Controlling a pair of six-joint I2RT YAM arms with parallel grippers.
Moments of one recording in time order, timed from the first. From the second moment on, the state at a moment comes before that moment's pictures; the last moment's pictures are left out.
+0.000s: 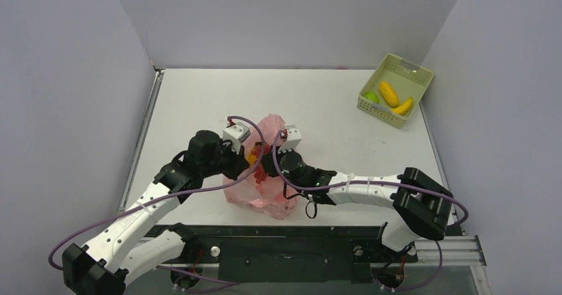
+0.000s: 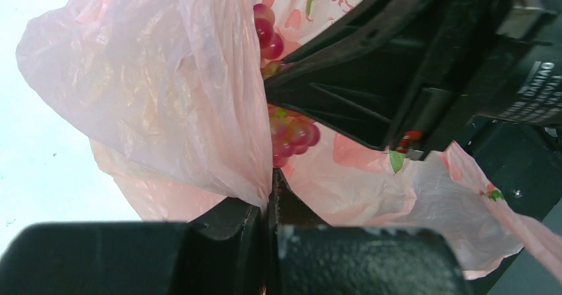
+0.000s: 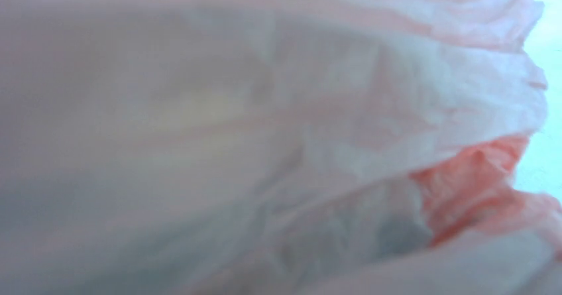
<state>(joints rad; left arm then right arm) -0.59 0.91 0.78 -0.46 0.21 -0.11 1.07 1.56 0.81 0.40 0.39 0.62</state>
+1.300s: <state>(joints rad) -0.60 0.91 0.78 -0.47 0.15 -0.10 1.03 0.55 0.35 -0.05 0.81 0.62</state>
